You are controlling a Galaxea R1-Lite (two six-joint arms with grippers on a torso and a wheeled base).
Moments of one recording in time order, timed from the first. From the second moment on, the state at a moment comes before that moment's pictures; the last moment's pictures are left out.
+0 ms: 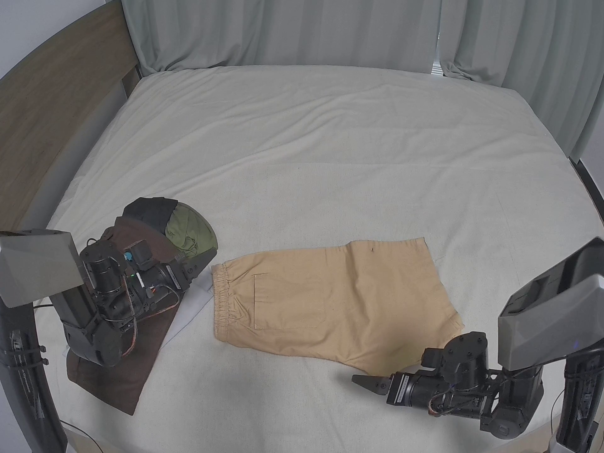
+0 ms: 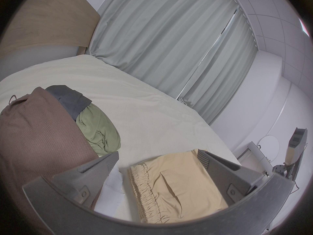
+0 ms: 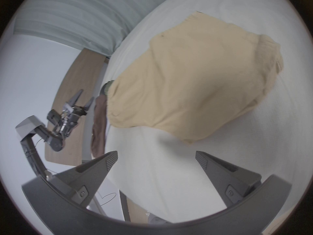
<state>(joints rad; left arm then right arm) -0.10 2.22 -0.57 -1.55 -0.41 -0.39 0.67 2.29 -0.17 -1.54 0.10 0.82</state>
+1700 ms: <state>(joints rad) -0.10 2.32 -0.50 -1.55 -0.64 -0.39 0.47 1.96 -0.22 -1.54 0.39 0.62</state>
